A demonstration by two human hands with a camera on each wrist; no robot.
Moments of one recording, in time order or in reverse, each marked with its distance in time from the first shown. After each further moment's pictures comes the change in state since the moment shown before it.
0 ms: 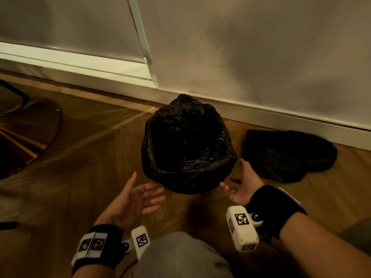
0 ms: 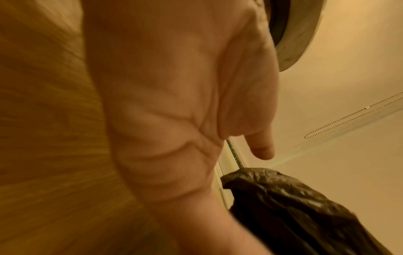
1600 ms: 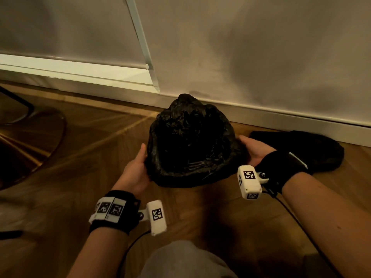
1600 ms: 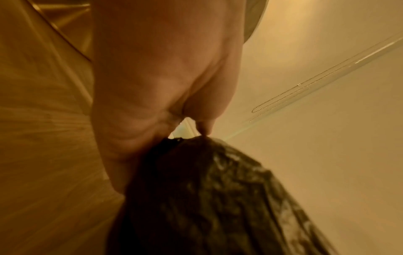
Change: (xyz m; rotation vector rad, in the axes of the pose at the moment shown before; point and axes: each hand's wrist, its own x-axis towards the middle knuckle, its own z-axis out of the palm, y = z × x) left_hand 0.043 0.061 0.027 -0.093 0.060 0.239; right_hand 0.032 -0.079 0.021 -0.388 -0.305 -0.163
